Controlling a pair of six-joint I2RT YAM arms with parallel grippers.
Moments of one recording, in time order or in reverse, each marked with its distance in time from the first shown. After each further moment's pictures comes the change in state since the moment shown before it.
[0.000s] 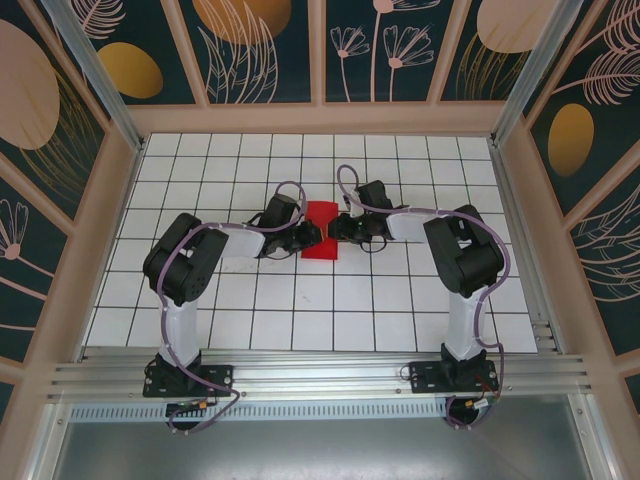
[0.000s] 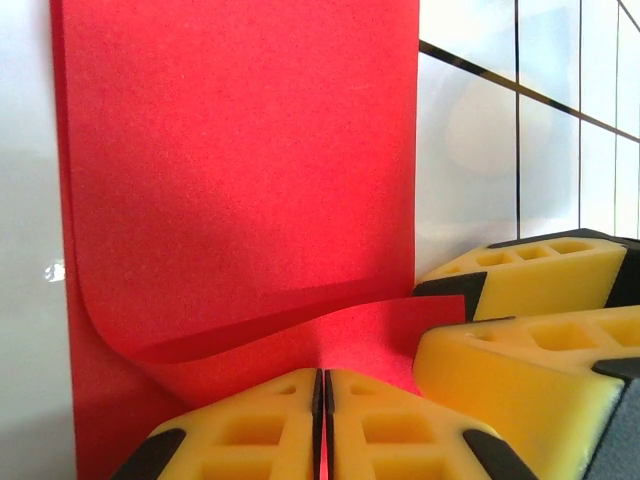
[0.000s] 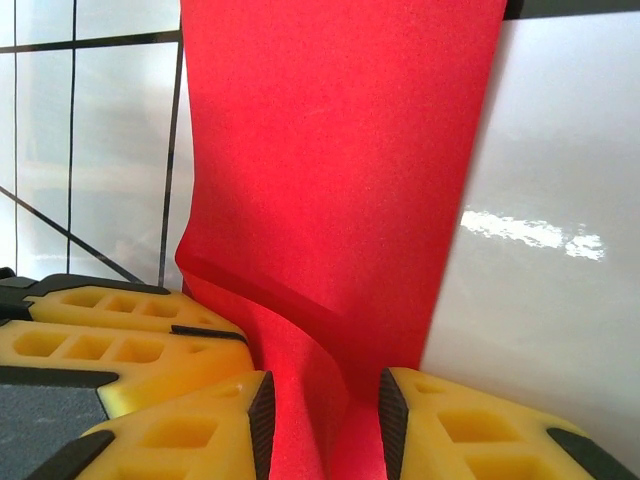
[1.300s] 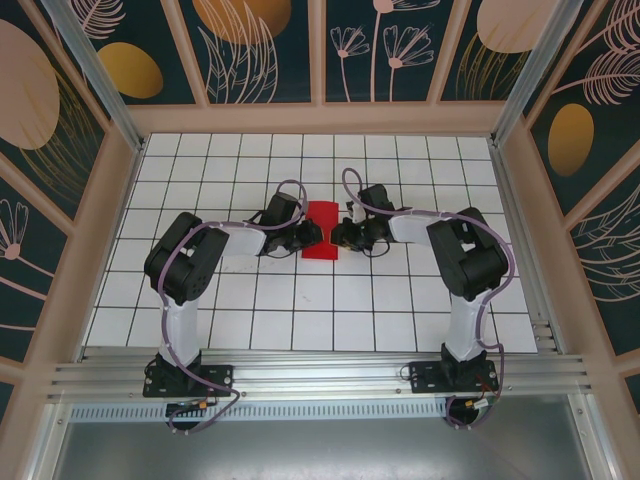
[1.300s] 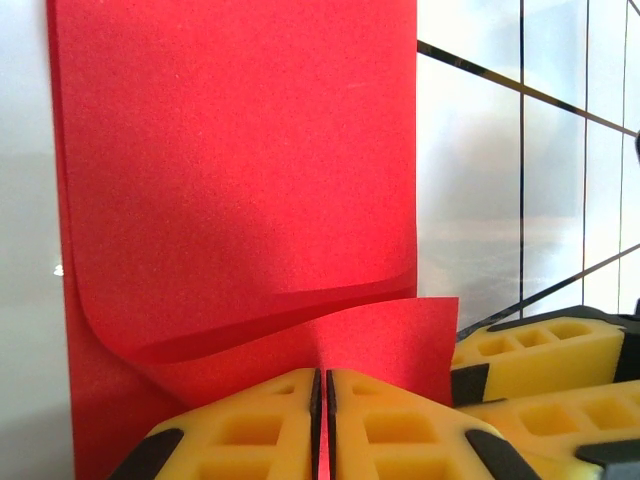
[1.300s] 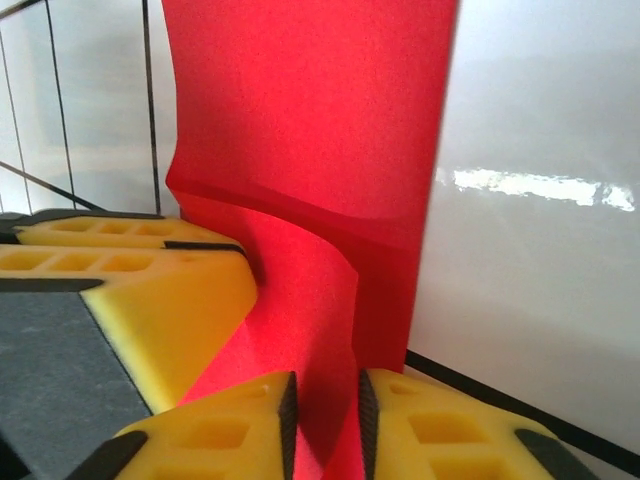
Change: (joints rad) left arm 0.000 0.008 0.024 -0.033 0.000 0.008; right arm 0.005 -0.033 -0.035 -0.068 -0.053 0.082
